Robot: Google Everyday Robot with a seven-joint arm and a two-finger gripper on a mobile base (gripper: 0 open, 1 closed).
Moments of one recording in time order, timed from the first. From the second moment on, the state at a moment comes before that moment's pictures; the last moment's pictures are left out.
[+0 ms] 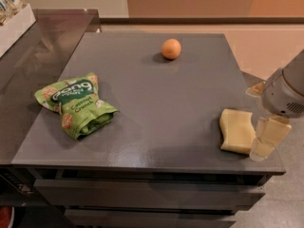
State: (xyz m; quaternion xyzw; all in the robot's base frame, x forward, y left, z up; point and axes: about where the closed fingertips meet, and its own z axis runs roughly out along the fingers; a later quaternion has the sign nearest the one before) arm 0.448 -0.241 0.847 -0.61 0.78 0.04 0.14
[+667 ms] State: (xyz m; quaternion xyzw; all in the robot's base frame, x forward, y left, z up) arm 0.434 -0.228 0.829 -0.62 0.77 0.07 0.12
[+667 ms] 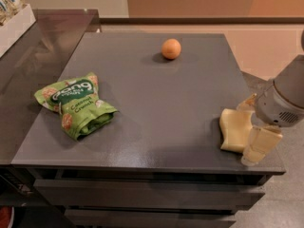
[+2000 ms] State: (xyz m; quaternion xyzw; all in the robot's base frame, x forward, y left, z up) arm 0.433 -0.222 0.828 -0.62 0.77 0.07 0.12
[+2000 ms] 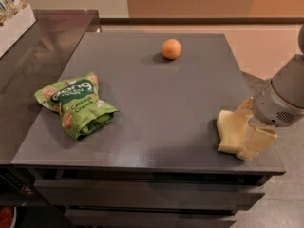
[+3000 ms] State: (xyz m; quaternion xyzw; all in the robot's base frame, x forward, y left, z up) arm 0.522 -0.145 0.920 -0.57 0.80 0.04 0.21
